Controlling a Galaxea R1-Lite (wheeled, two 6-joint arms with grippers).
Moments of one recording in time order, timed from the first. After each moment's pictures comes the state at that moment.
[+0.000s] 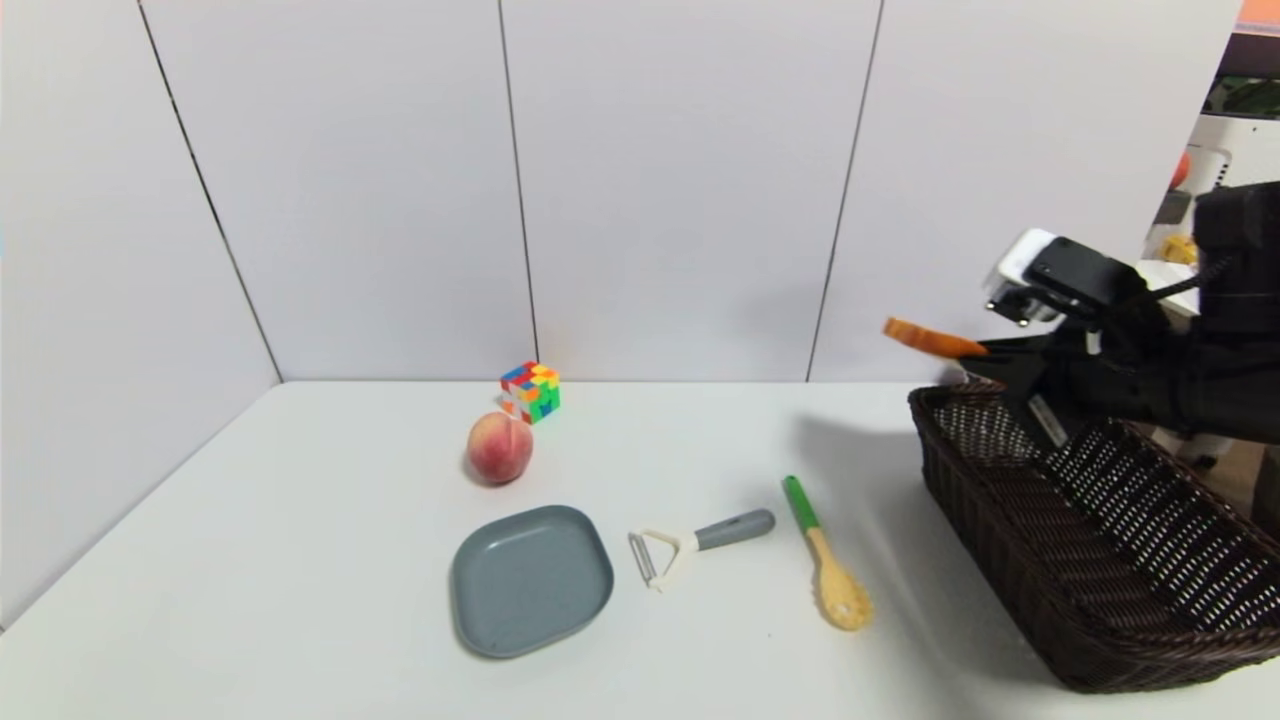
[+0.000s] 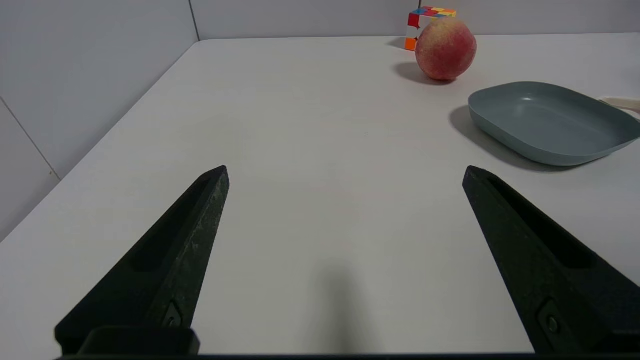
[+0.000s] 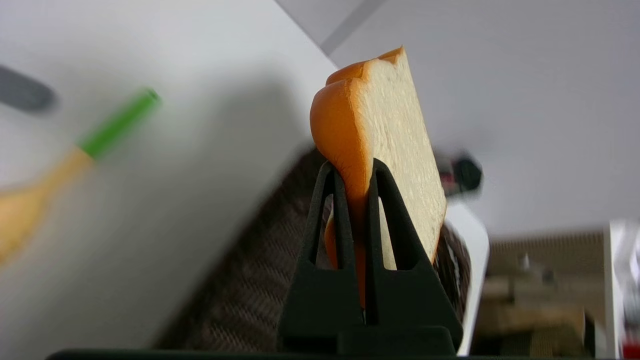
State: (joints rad) left arm 0.01 0.00 0.00 0.00 0.00 0.00; right arm 0.16 1.49 -0.91 -0.14 0.04 -0.69
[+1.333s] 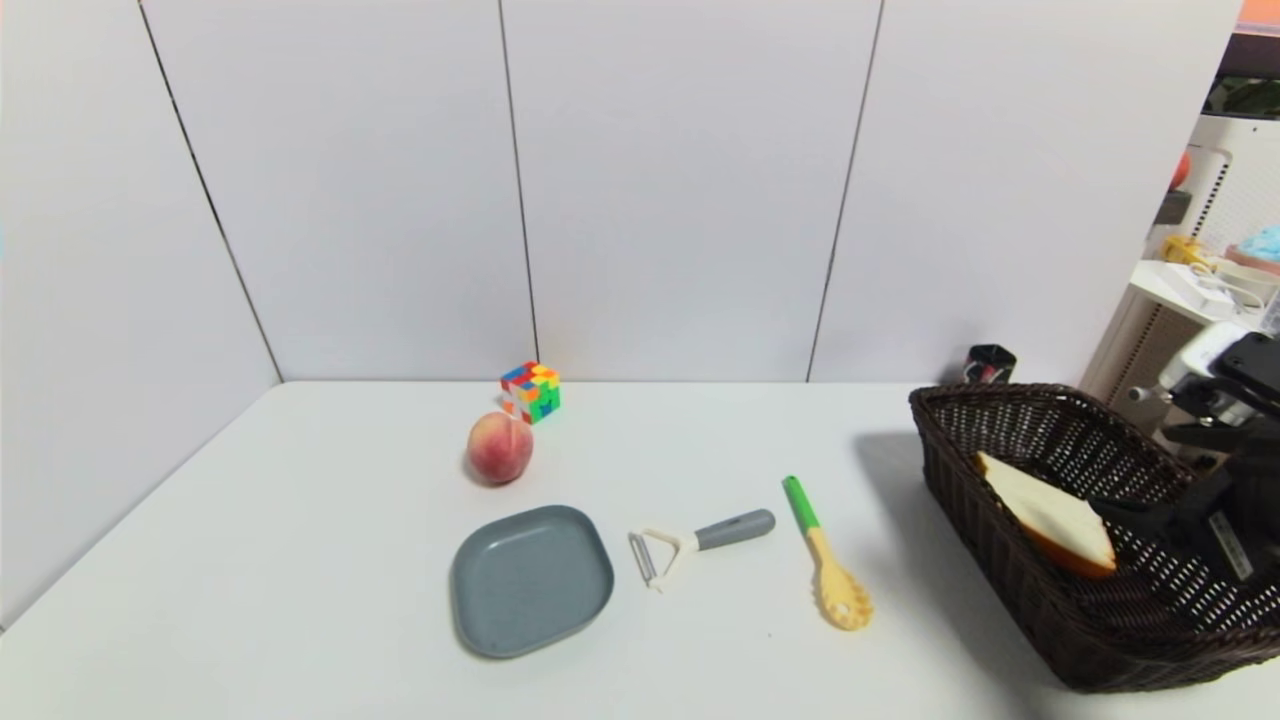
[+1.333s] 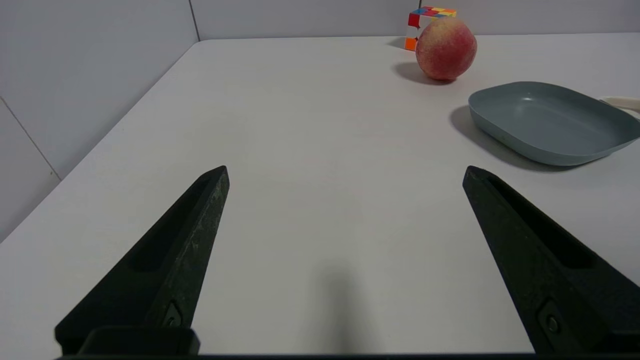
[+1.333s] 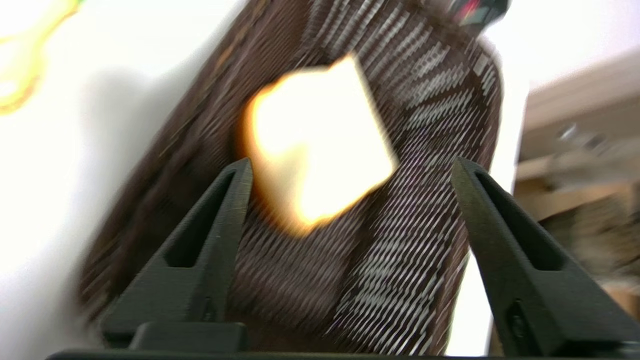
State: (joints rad) left arm 0.01 0.00 0.00 0.00 0.00 0.00; right arm -0.02 1.21 -0.69 0.06 0.04 -0.60
